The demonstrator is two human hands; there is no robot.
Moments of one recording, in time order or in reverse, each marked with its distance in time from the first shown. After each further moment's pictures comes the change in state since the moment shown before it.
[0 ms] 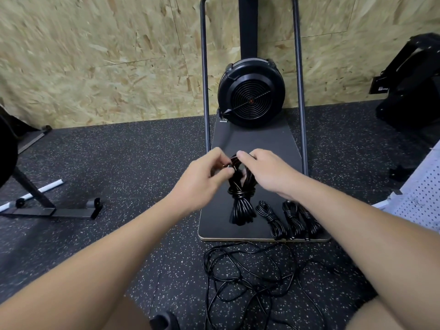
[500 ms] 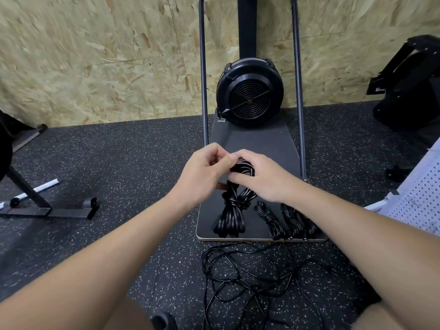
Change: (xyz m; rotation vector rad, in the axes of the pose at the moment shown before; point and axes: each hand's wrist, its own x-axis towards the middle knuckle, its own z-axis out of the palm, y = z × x) left_hand 0.007 0.021 0.002 -0.394 0.087 -0.178; right_hand -0.009 0.011 0.002 -0.053 -0.134 -0.328
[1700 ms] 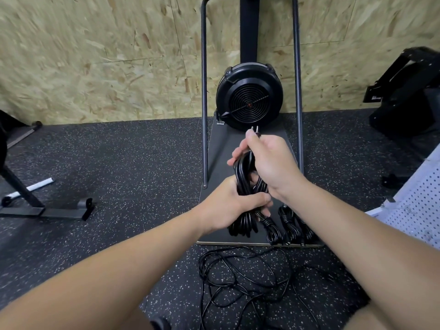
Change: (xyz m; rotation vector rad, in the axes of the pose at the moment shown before) left_hand -0.015 -0.014 0.039 -0.144 -0.405 -0.040; right_hand 0.016 -0.049 -0.005 0.686 0.397 0.130
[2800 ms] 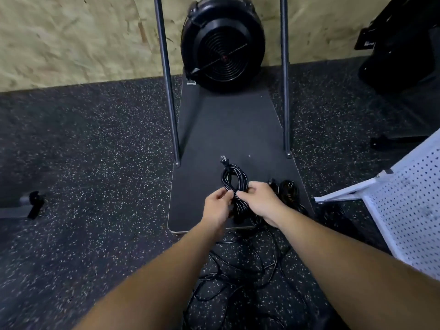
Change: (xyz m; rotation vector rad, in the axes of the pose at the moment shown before) left_hand 0.128 -0.248 0.030 -0.447 0.432 -0.506; right_hand 0.049 0.265 -0.080 -0.381 0.042 0.587
